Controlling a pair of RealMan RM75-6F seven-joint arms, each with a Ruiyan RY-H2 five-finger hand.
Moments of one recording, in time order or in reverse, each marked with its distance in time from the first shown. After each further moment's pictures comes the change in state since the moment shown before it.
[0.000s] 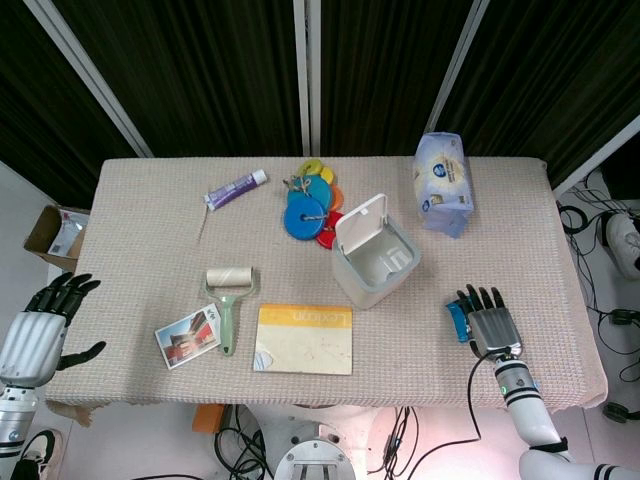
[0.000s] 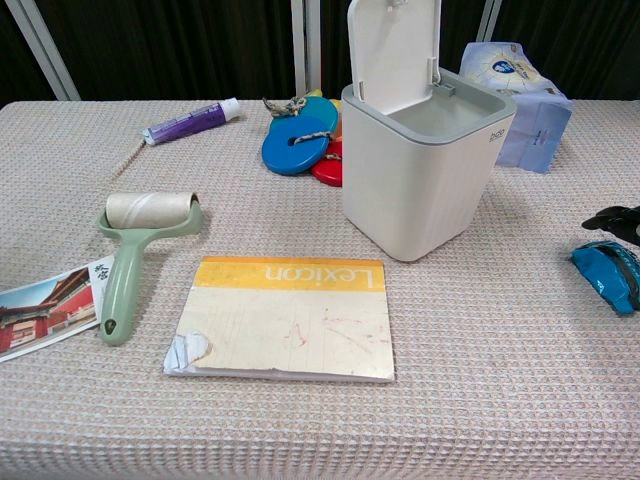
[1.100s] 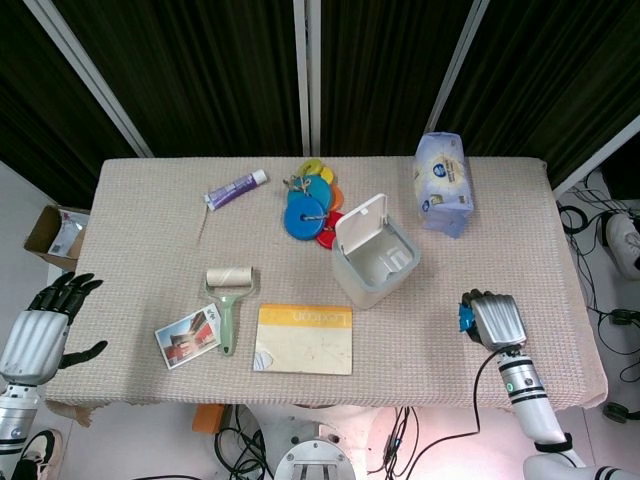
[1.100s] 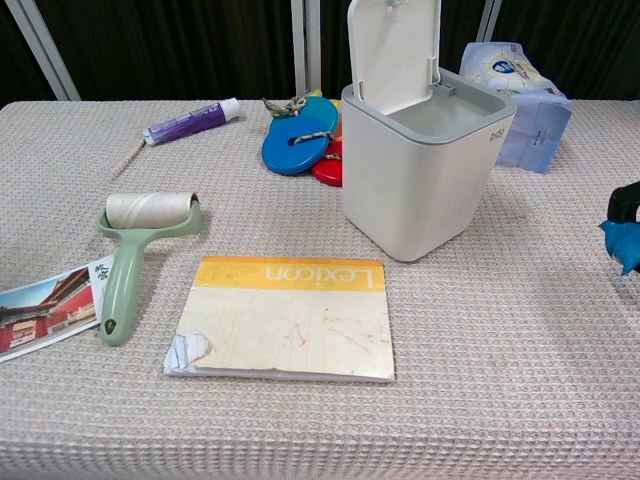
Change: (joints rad) left arm -0.008 -0.005 -0.001 0.007 -0.007 -0.012 -0.005; right arm -0.043 -0.011 0.020 0.075 -0.264 0.152 0.257
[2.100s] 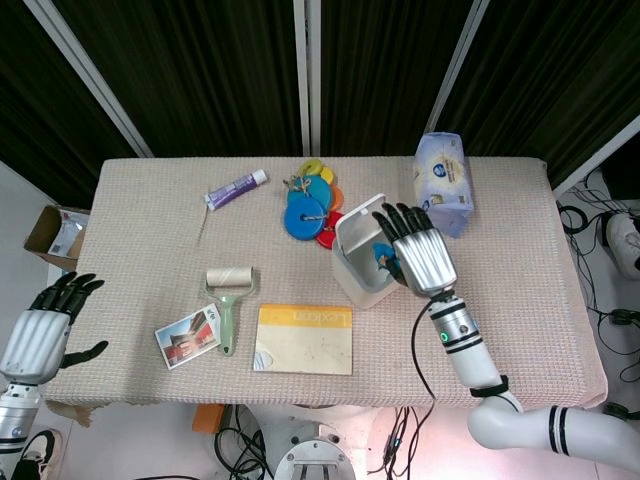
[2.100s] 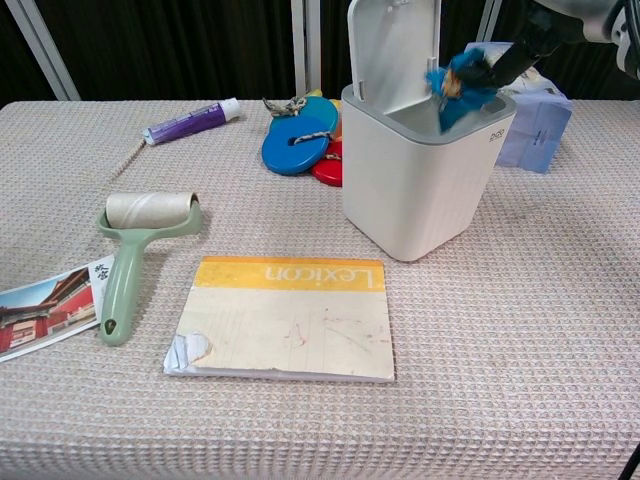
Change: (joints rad) left arm -0.004 -0.002 0.001 0.008 0.003 -0.004 -0.003; right arm 0.299 -0.038 0.272 -0.262 0.102 -0.053 -0.258
